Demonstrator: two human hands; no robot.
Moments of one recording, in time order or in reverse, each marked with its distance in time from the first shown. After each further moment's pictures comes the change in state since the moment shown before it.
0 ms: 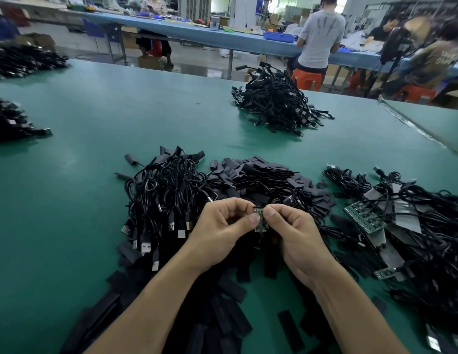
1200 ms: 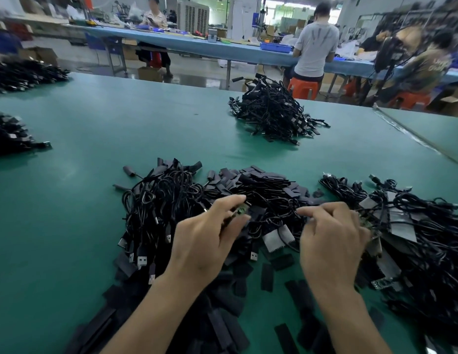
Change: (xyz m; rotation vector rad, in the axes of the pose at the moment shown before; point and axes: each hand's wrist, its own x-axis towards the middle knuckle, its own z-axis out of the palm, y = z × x) left_hand -0.007 0.012 -0.007 0.831 0.307 0.612; right_hand -0.011 -0.017 -0.015 -1.313 0.796 -0.344
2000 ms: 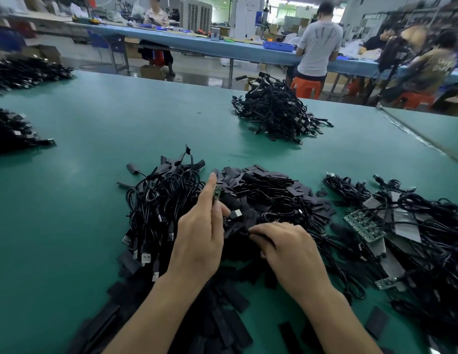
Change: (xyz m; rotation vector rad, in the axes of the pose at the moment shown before) left_hand -0.004 -0.006 0.002 -0.067 0.007 -0.300; right_hand -0.014 -0.016 0.012 0.242 -0.476 -0.370
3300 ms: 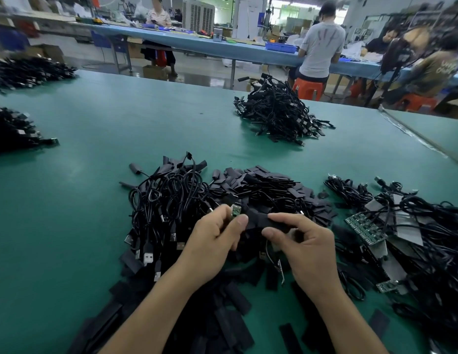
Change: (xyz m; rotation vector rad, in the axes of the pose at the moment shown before) left_hand -0.001 0.004 -0.001 -0.464 -0.376 -0.321; right_hand -0.002 0.012 -0.002 0.790 0.239 0.189
